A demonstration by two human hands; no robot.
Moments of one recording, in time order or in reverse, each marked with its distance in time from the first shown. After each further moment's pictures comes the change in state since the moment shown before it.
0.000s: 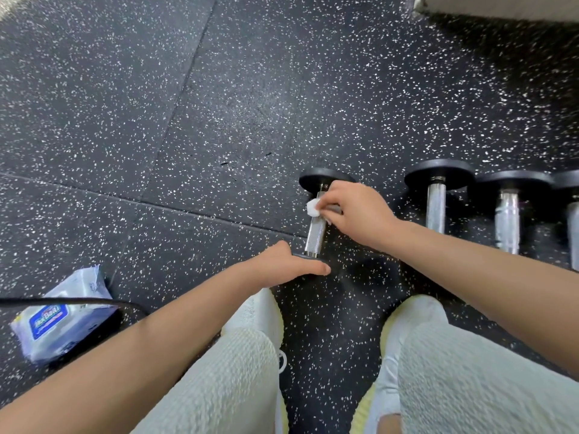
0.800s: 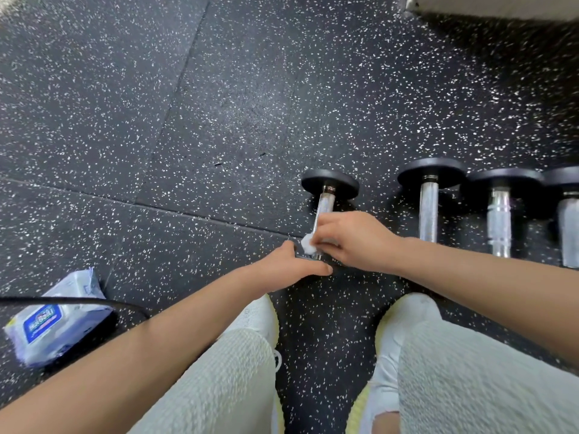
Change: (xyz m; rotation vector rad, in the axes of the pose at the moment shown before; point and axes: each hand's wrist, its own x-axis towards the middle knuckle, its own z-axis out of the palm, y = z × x) left_hand -0.002 0.007 0.018 -0.106 -0.026 0.082; right_hand -0.036 0.005 0.008 -0.054 -0.189 -0.285
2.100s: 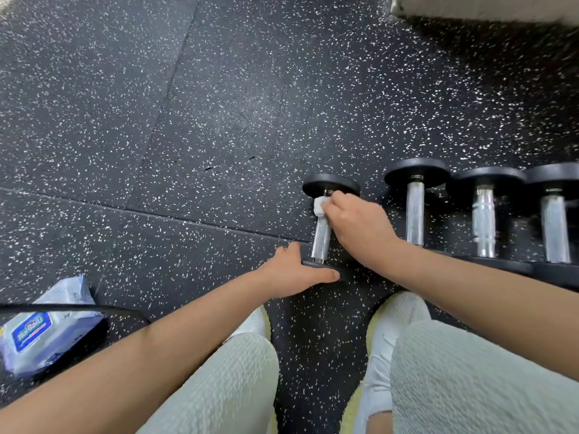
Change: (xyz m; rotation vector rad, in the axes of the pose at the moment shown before) left_hand 0.001 0.020 0.021 0.251 0.031 0.039; right_hand -0.009 0.018 0.008 -0.397 0.228 0.266
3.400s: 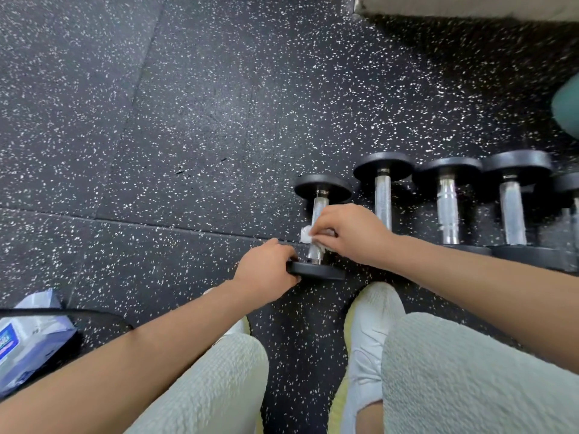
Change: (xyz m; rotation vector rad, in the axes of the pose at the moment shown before) left_hand 0.011 0.007 0.019 0.486 0.306 0.314; right_hand -0.032 0.032 -0.023 0.494 -0.212 0.060
